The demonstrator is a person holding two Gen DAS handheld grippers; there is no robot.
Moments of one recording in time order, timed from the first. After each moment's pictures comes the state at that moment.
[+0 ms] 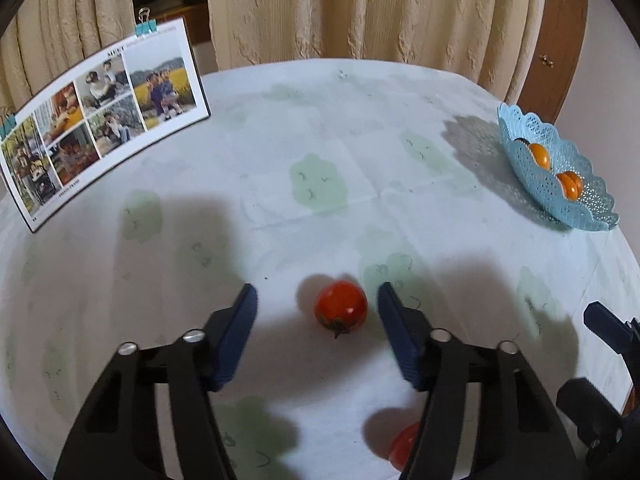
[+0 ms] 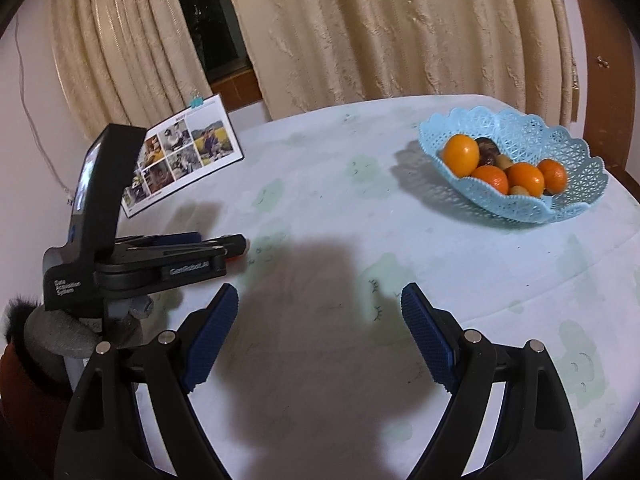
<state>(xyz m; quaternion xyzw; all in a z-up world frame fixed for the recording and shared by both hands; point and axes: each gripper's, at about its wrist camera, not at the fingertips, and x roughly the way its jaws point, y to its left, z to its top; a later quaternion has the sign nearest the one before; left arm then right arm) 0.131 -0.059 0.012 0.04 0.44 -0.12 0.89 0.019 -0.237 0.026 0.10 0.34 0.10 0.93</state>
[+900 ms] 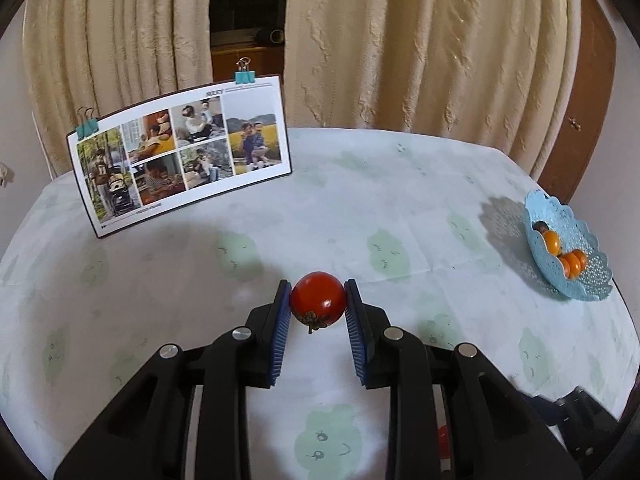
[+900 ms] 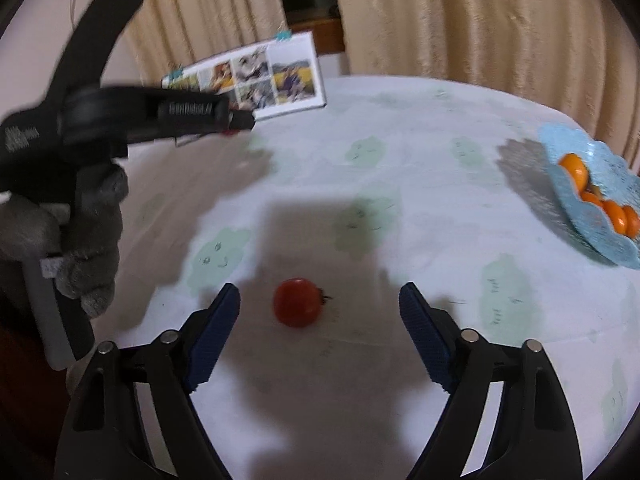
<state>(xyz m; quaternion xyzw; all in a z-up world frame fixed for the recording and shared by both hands) 0.116 0.002 0.072 -0.01 0.37 -0.05 0.93 0.034 -0.157 0.015 0.00 0.39 0.20 0.90</state>
